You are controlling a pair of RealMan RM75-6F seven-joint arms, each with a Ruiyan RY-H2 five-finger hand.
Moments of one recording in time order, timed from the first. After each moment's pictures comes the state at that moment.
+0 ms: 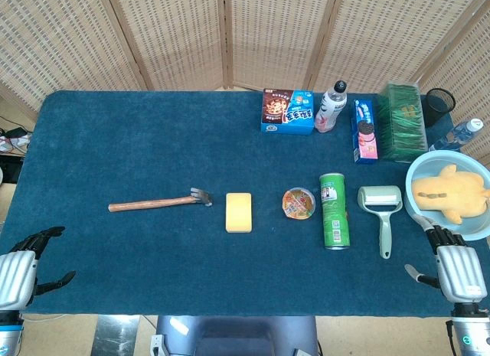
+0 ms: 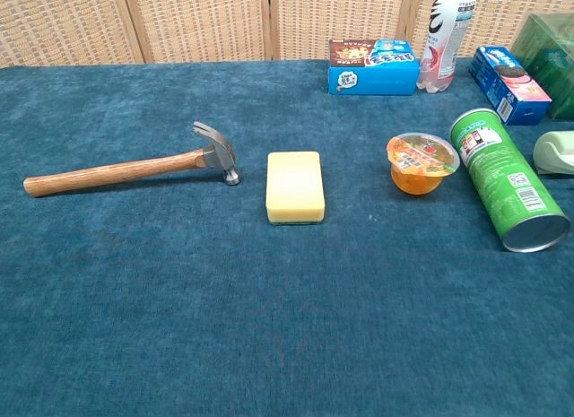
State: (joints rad) left arm 0.00 -1.12 0.00 -1.89 1.51 1.53 0.13; right arm 0.06 -1.16 0.05 -1.58 -1.54 1.52 0.02
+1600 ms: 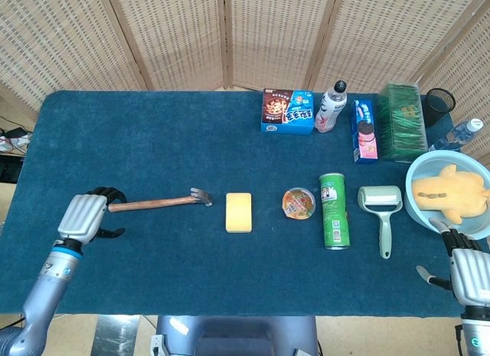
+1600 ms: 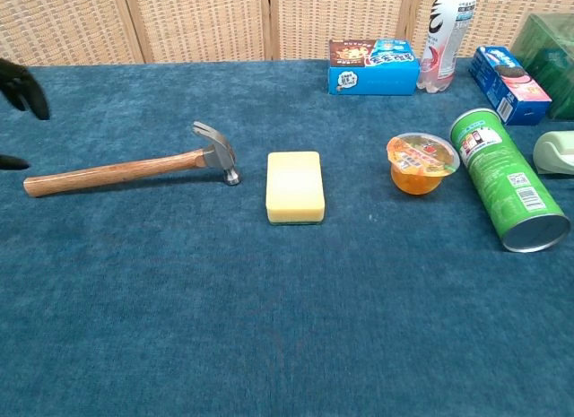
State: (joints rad) left arm -0.43 -1.23 -0.21 -1.81 1.13 1.09 0.36; right arm 0.03 -1.17 0.07 -1.53 -1.48 1.52 0.05
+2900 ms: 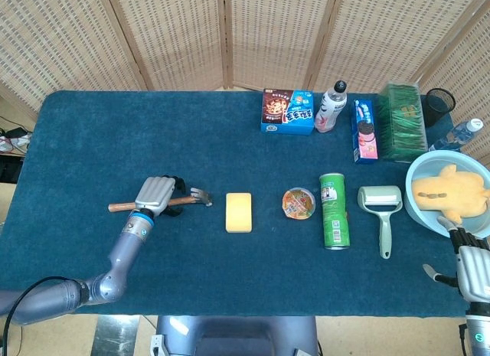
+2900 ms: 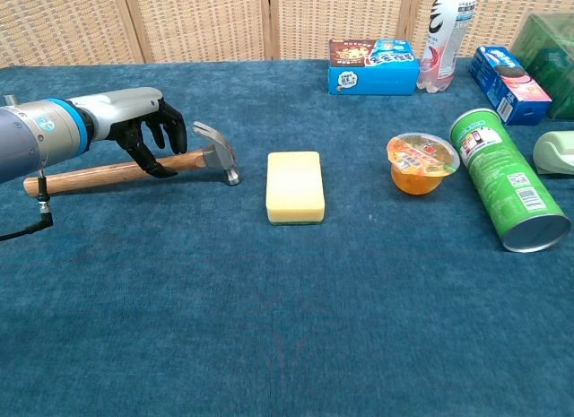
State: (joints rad) left arm -0.80 -1.60 -0.25 -1.44 0.73 0.90 0.50; right arm 0.03 -1.17 0.09 -1.51 -1.42 1.48 0.05
